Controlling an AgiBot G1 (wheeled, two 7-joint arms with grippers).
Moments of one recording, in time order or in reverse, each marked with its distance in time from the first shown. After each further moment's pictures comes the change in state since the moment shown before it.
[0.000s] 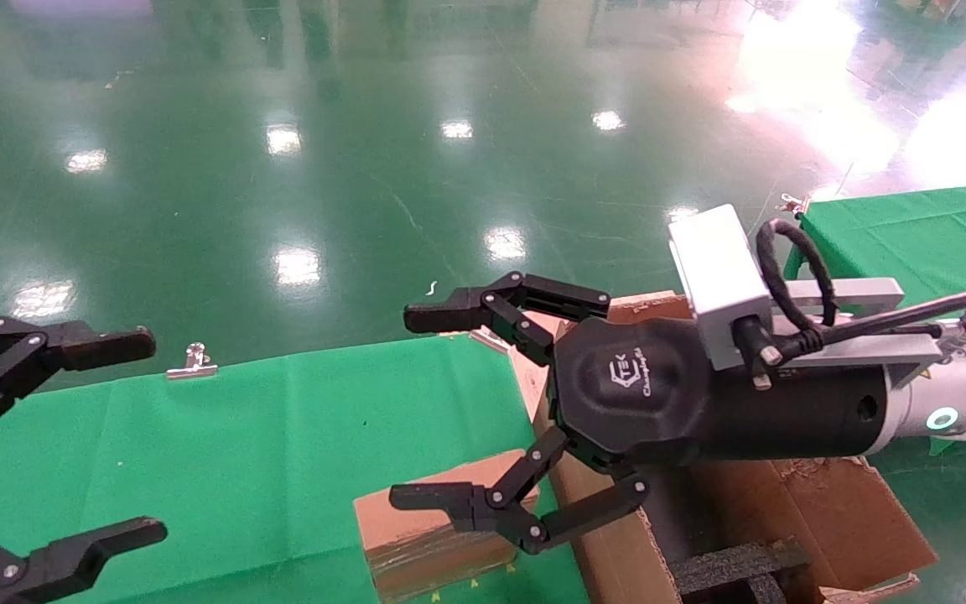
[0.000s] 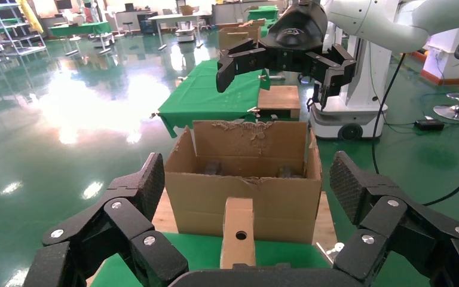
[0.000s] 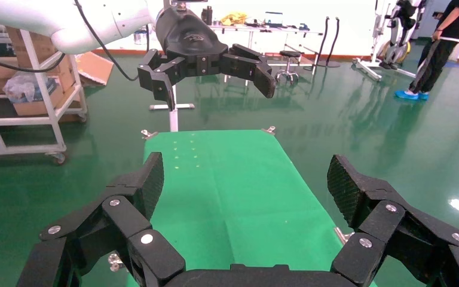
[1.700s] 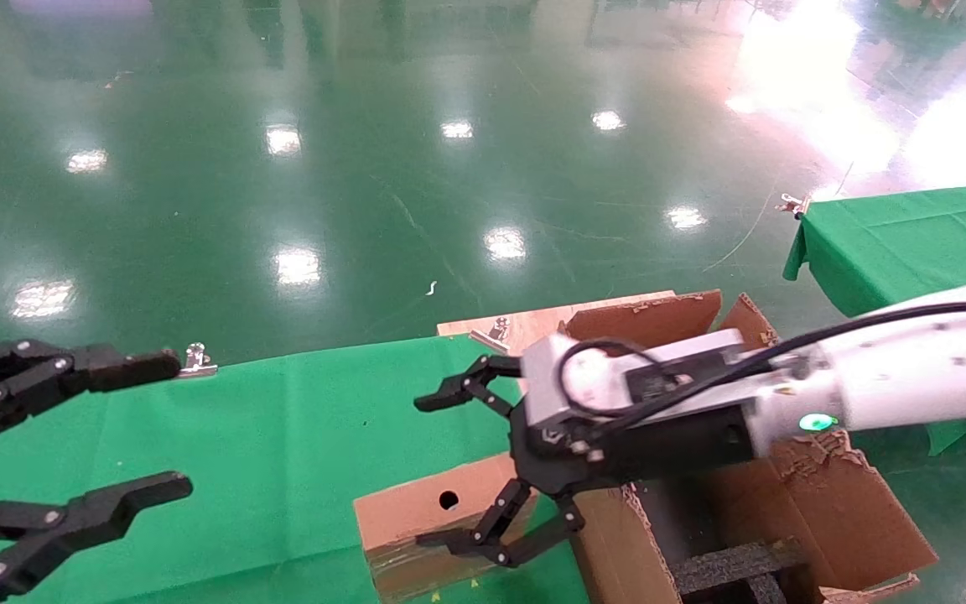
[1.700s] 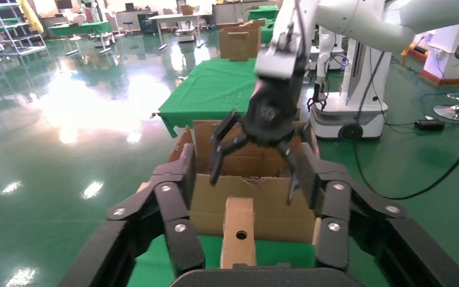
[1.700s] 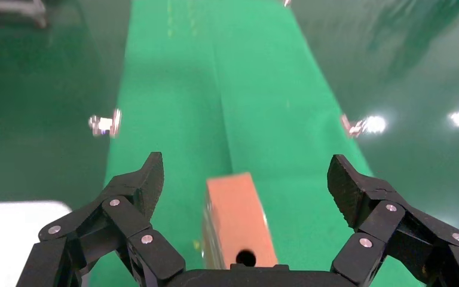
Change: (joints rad) left arm 0.000 0.000 0.001 0.001 0.000 0.000 0.001; right arm 0.164 -0.089 -0.183 -0.022 -0.404 -0.013 -0.001
